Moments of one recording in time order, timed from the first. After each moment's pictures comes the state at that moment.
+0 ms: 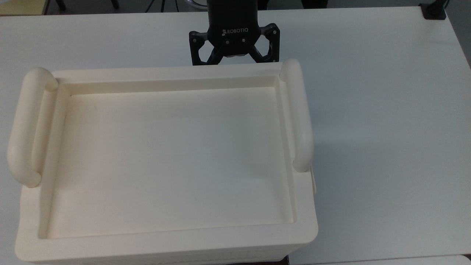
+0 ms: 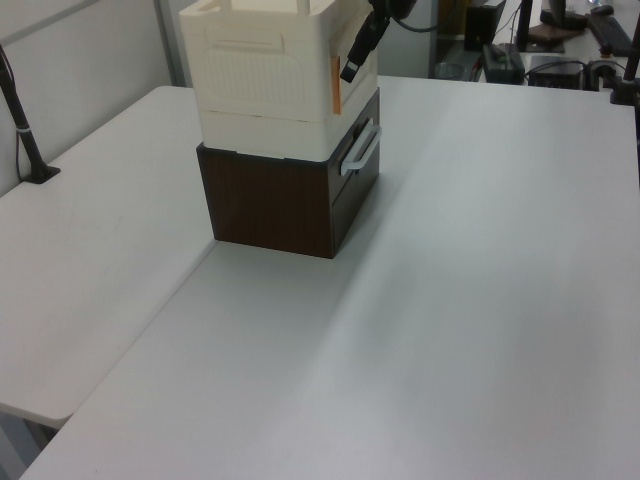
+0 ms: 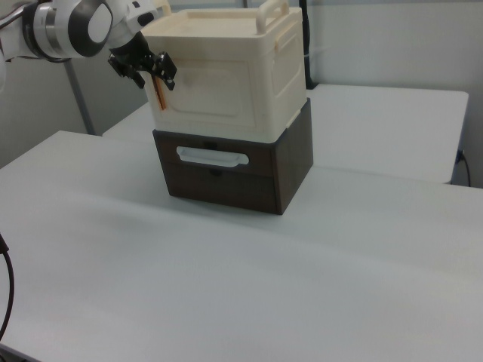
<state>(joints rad) 0.06 0.24 0.12 -1.42 -0.05 2.18 0.03</state>
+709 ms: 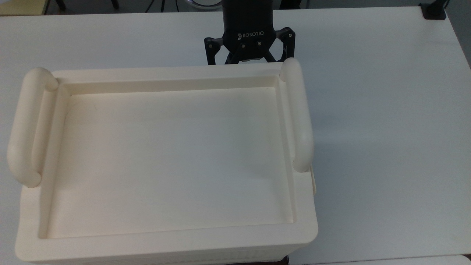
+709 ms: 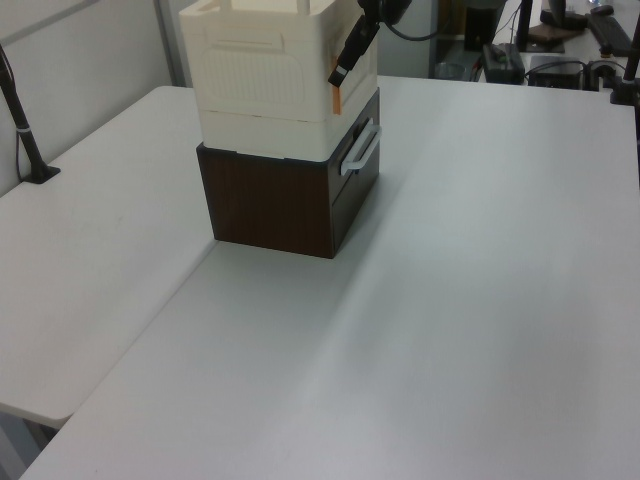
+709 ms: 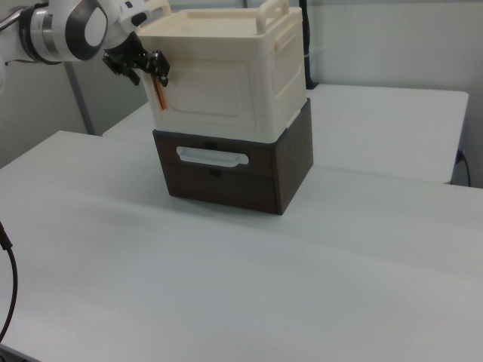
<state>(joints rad) 0.09 0.25 0.12 -1.42 -0.05 2.25 0.03</state>
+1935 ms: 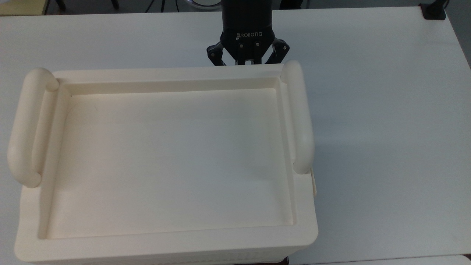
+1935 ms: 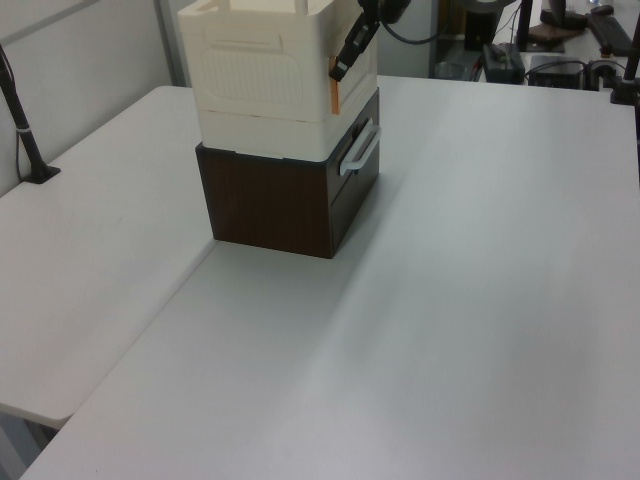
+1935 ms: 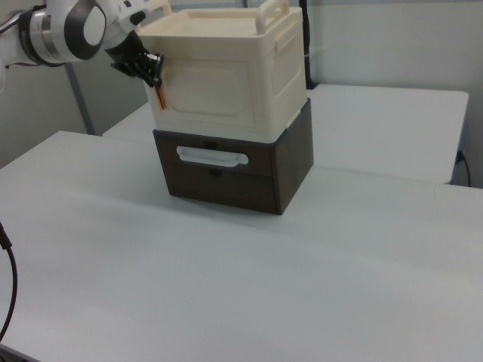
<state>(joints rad) 0.10 0.25 0.12 -1.42 -0.10 2.25 0.06</state>
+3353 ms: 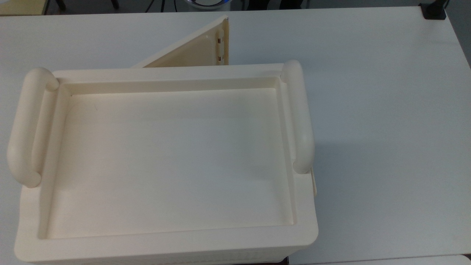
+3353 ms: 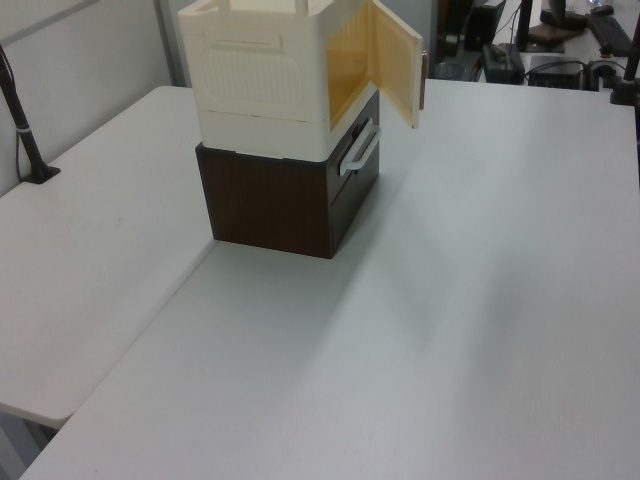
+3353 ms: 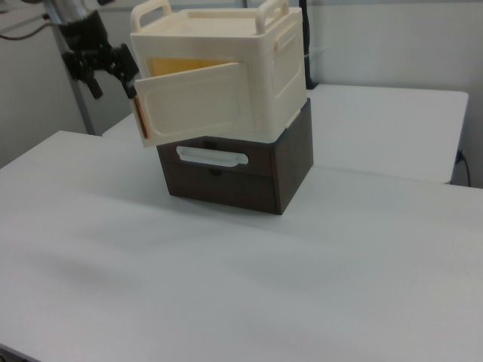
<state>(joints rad) 0.08 0.03 0.11 -1.40 -0.10 1.58 0.06</state>
